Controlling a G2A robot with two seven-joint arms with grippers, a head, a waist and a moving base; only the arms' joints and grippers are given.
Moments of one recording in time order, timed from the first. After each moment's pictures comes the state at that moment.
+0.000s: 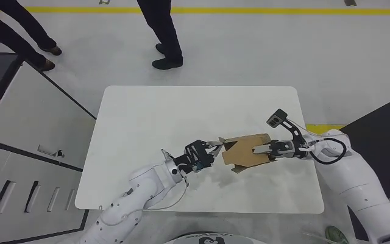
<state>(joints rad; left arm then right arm) 1.54 -1.15 -1.00 -1.95 1.66 -0.38 0.09 -1.24 -0.83 1.15 -1.37 0.87 -0.28 1.54</state>
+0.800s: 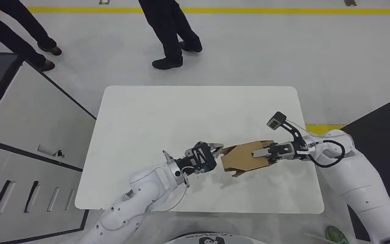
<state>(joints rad) 1.55 -1.14 -0.98 -1.99 1.72 -0.37 -0.02 -1.26 -0.82 1.17 -1.39 0.79 -0.28 1.54</state>
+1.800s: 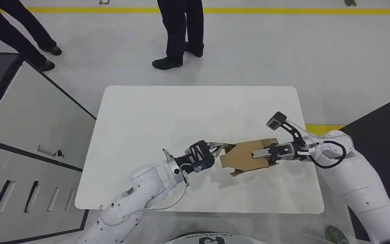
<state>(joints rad) 1.53 -1.14 -0.98 -1.96 1.68 -0.39 0.02 -1.27 -0.82 1.18 -1.41 0.80 -0.28 1.54</state>
